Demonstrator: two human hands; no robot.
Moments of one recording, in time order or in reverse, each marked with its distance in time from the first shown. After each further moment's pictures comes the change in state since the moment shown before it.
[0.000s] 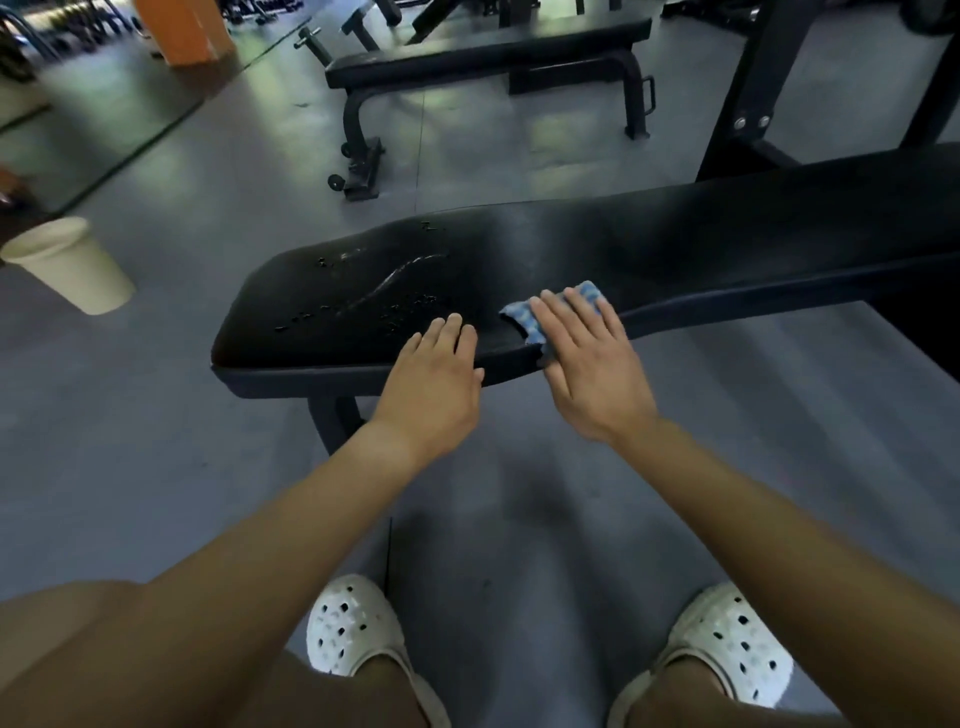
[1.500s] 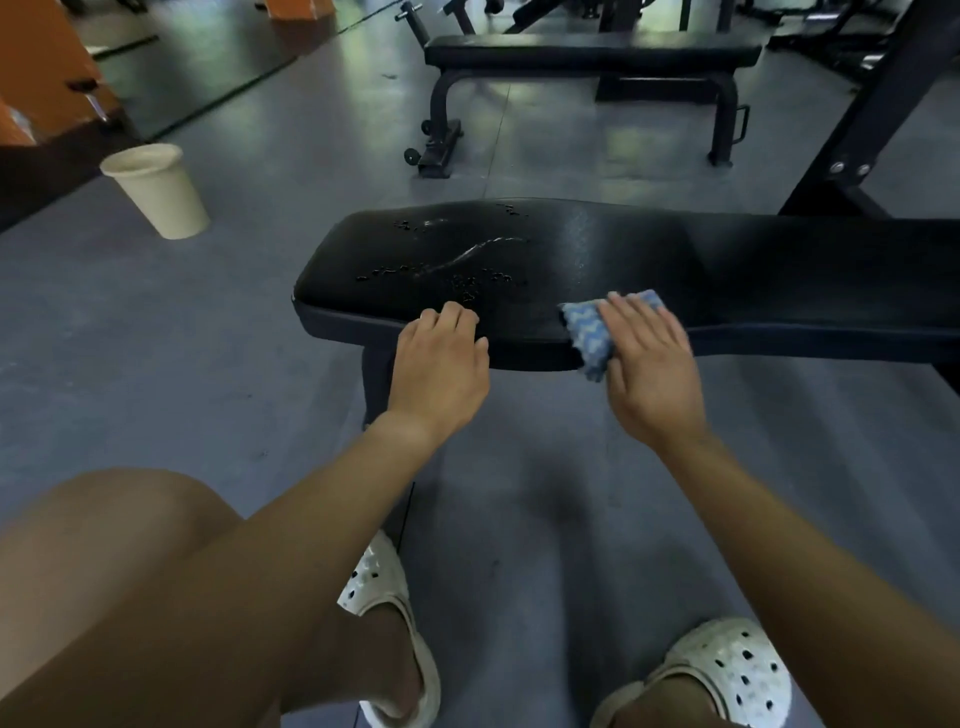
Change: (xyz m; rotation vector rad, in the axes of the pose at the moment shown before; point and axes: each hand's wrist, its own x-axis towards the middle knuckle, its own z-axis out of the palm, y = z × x) left_hand -0.038 -0.039 0.012 -0.144 0.290 -0.290; right_hand 0.008 -0.006 0.000 0.095 0.049 -0.030
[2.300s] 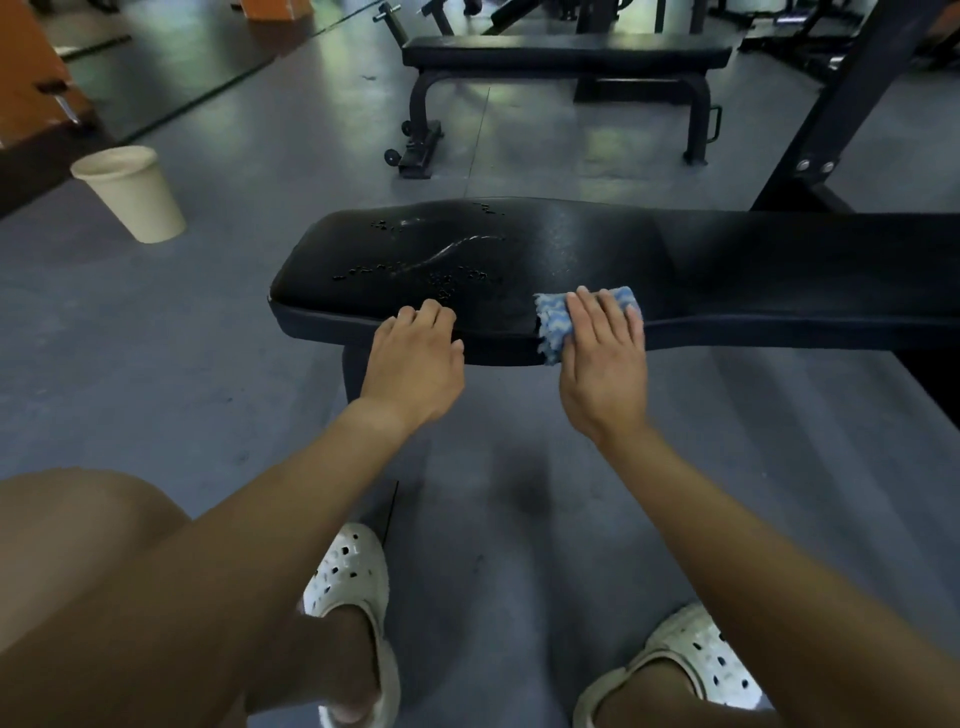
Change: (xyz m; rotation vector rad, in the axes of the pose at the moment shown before) left_hand 0.002 0.002 -0.011 0.054 -0.140 0.032; right_hand -0.002 -0.029 0.012 -0.045 0.058 0.141
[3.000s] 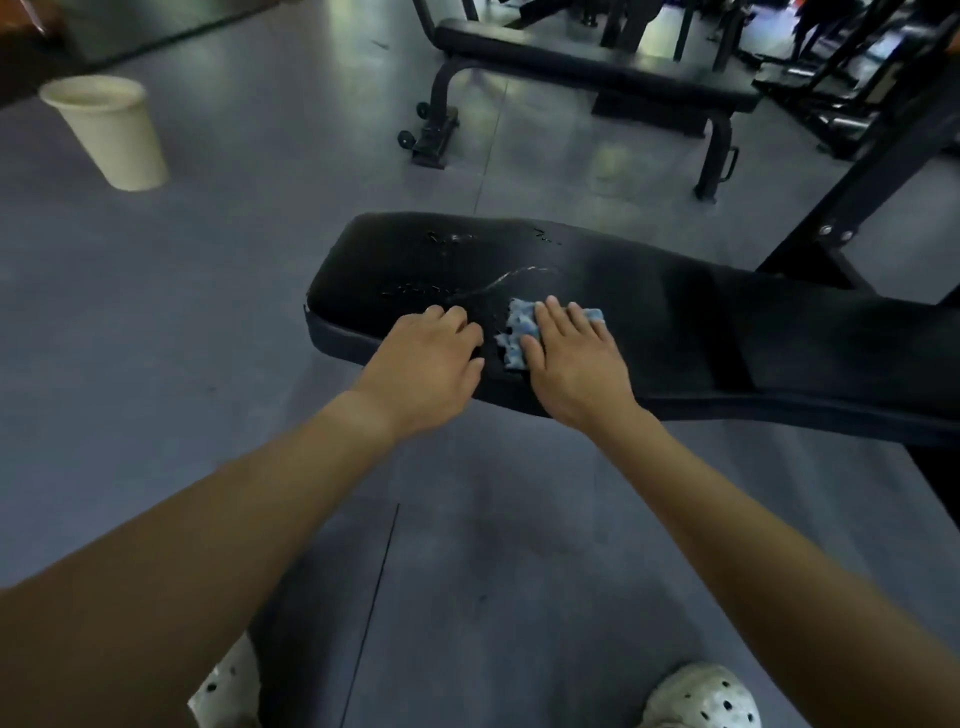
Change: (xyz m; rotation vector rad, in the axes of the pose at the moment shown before) left_hand 0.036 -0.080 -0.020 -0.023 0.004 0.242; right_hand 0.091 -0.090 0.019 -0.106 -0.501 -0.012
